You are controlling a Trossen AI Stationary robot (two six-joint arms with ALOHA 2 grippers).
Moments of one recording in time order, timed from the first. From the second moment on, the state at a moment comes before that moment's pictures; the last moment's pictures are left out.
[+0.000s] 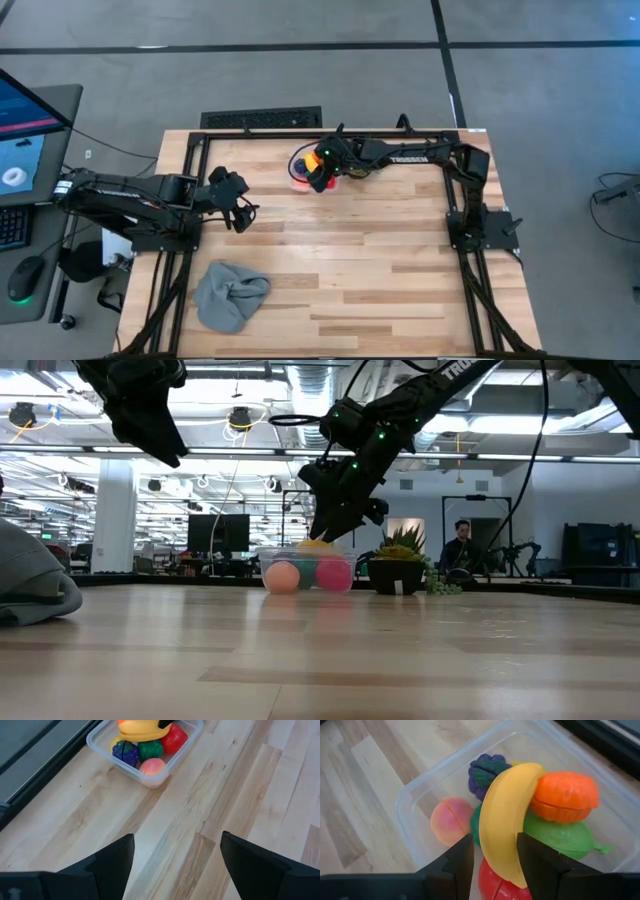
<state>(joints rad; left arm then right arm) -0.07 0.91 0.81 -0.78 -0.41 -0.47 -0.33 1.96 1.42 -0.35 0.03 0.31</state>
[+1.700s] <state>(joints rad) -0.22 0.72 0.81 -0.43 -0.64 -0.39 -0.05 1.37 1.16 -0.29 0.11 0.05</state>
